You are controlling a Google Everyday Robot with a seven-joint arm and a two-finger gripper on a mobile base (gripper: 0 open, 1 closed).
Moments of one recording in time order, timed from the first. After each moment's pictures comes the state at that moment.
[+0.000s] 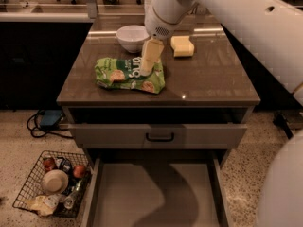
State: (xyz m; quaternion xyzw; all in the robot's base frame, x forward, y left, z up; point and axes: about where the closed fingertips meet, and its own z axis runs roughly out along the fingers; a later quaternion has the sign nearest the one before) arm 0.685 0.003 0.910 -0.67 0.68 0.00 0.29
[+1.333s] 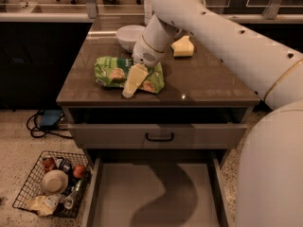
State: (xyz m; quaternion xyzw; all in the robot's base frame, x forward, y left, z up) arm 0.659 0.050 0.825 -0.65 0.71 0.15 0.23
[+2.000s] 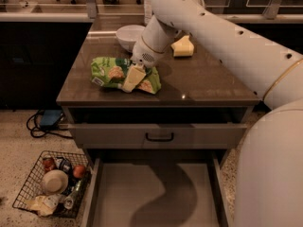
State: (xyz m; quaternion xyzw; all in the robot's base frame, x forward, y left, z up) arm 0.658 0.053 0.821 -0.65 0.71 0.16 0.23
